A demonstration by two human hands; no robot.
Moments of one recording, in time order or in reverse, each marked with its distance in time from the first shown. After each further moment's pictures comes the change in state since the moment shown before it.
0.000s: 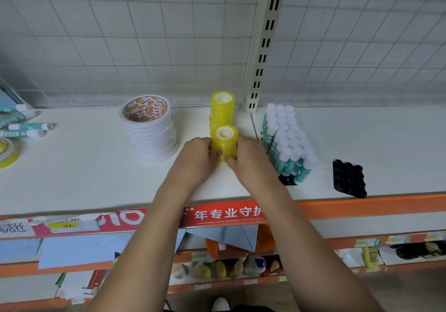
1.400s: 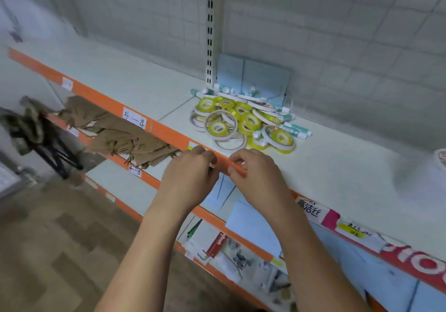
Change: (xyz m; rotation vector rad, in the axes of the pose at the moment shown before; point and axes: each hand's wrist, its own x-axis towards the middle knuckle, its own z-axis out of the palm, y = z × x) left_hand -0.291 -0.321 -0.307 0.448 0.375 -0.397; right_hand -0.084 -0.451 0.208 0.165 -0.285 -0.551
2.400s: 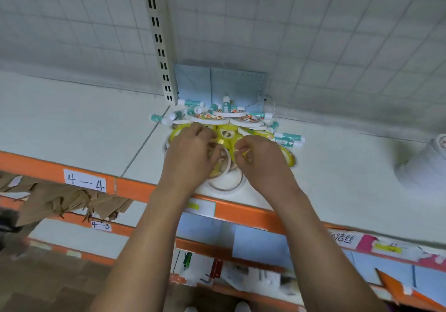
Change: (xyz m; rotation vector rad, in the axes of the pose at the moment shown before) left_hand 0.178 -0.046 0.031 -0.208 0.057 0.299; right_hand 0.120 0.014 0.008 -0.053 0.232 0.250
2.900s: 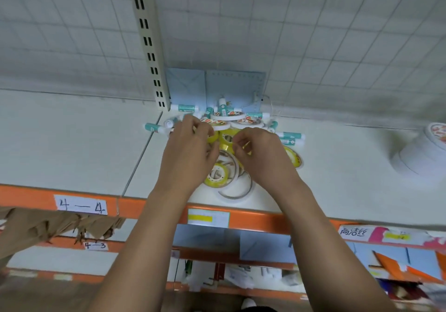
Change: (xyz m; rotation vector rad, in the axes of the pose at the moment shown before) left_hand 0.022 -0.031 -0.004 -0.034 0.023 0.099; right_hand 0.024 -0.020 0.012 -0.050 0.068 0.024
